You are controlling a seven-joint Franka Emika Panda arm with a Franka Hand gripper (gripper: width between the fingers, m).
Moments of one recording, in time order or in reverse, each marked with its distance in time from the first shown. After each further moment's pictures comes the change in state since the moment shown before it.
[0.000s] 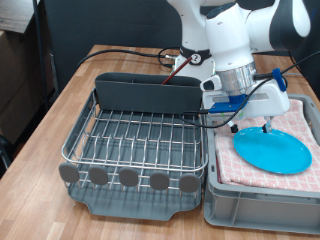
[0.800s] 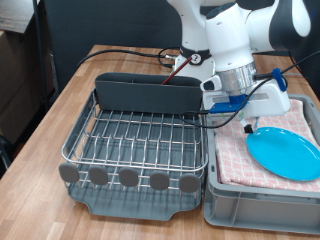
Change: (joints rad) arm 0.000 0.001 0.001 0.002 0.003 0.000 -0.003
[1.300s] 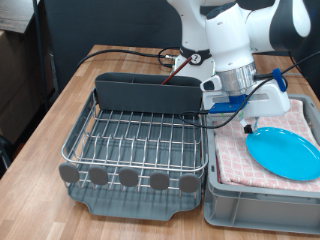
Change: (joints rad) arm 0.002 0.001 -0.009 -0.005 -0.077 -0.001 0.070
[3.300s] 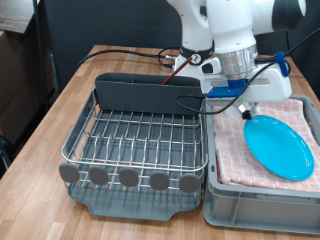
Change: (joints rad) arm 0.002 -0.098 -0.063 -0.019 -0.262 -0.100 0.218
